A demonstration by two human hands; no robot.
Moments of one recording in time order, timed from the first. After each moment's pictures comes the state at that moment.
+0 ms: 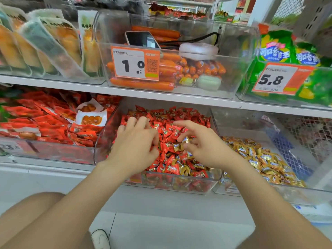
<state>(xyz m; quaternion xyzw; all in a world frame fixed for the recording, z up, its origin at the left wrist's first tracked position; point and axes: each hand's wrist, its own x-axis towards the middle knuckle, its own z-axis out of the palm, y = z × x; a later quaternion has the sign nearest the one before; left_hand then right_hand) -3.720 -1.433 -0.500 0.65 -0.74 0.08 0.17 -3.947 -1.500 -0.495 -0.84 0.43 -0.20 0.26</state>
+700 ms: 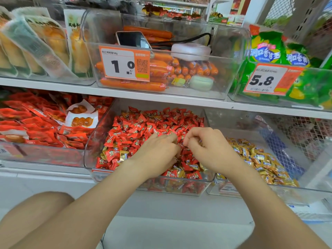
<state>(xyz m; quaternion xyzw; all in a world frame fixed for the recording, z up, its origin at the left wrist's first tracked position) -3.773 -1.463 -0.517 0.51 -0.85 0.02 0.08 -3.966 -1.480 -0.477 -0.82 0.47 -0.24 0.21</state>
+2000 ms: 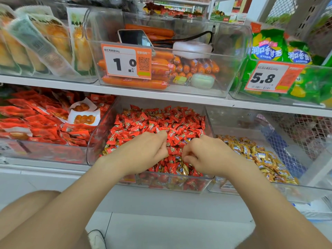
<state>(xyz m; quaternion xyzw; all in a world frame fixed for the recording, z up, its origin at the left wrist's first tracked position) -3.737 -1.446 -0.504 0.54 -0.81 -0.15 0.16 -3.962 -1.483 -0.485 -0.90 0.43 0.02 0.03</state>
